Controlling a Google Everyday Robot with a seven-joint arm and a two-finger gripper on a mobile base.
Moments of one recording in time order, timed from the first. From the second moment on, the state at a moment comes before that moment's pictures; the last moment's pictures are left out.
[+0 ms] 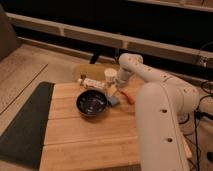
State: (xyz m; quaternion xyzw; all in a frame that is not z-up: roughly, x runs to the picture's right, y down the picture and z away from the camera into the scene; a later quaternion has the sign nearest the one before) arm 0.066 0.033 0.936 -0.39 0.03 0.41 0.82
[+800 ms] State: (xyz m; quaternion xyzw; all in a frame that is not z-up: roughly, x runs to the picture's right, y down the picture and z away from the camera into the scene) arm 0.068 0.042 0.958 -0.39 0.07 0.42 0.81
